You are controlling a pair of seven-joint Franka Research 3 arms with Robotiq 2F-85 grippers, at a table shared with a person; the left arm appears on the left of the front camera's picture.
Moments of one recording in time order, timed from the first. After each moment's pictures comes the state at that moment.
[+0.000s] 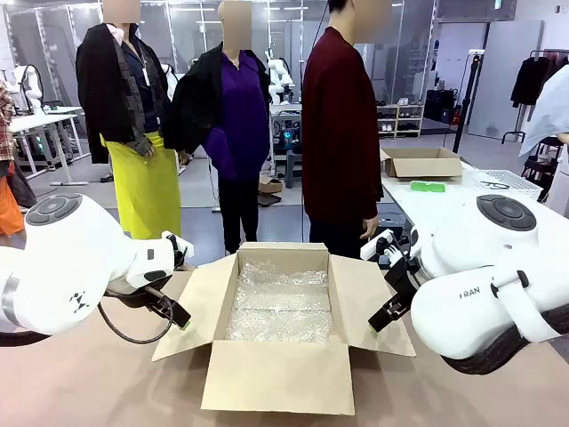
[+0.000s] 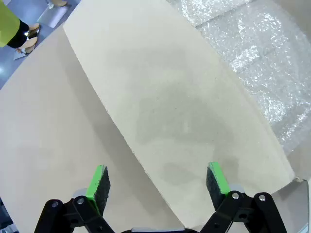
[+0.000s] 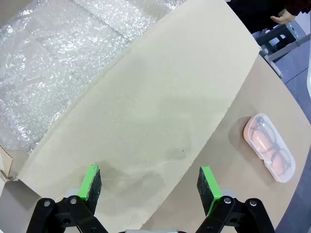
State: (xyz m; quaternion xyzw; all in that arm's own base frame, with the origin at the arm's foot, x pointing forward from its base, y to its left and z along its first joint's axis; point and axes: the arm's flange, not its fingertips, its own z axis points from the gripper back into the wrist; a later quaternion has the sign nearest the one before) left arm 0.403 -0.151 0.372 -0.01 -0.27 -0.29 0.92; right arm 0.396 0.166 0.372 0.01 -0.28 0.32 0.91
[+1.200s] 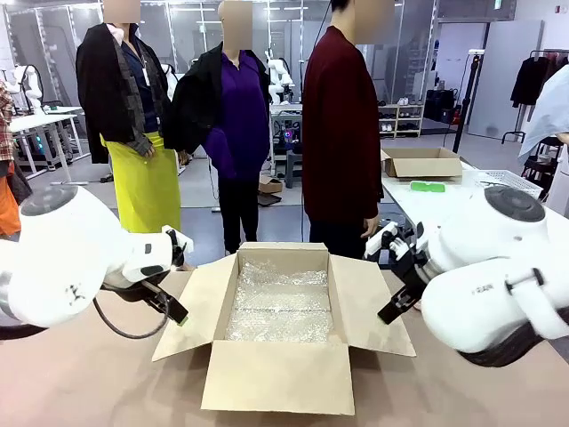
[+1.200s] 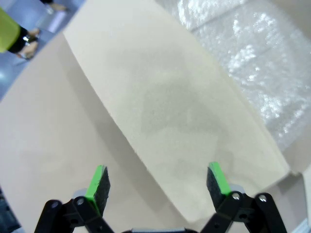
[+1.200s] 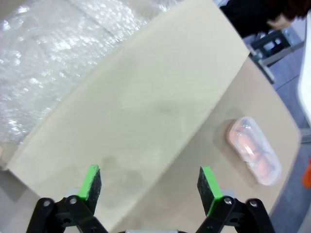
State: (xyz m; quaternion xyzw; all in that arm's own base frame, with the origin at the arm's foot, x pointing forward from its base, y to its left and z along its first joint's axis) left arm 0.400 -0.148 0.389 -0.01 -0.26 -0.32 0.91; right arm 0.400 0.151 0.391 -0.02 -0.29 0.35 0.89
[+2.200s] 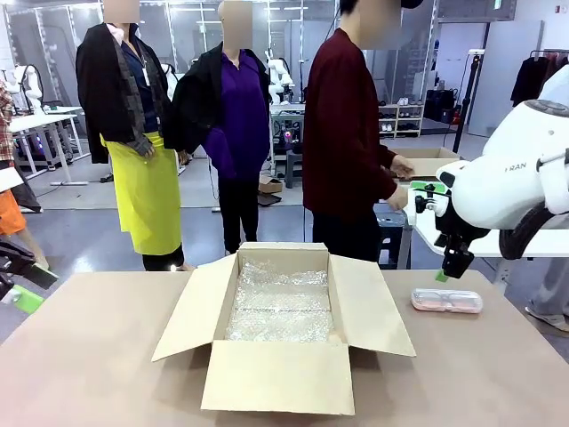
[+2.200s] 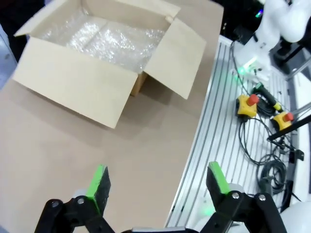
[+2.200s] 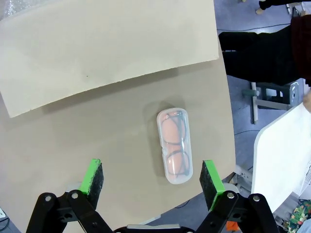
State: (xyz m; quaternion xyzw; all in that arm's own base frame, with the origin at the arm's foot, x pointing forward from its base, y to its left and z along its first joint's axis) left arm 0.283 0.029 0.514 -0.27 -0.27 -0.49 0.78; right arm 0.478 0.068 0.469 -0.07 -0.20 0.59 0.78
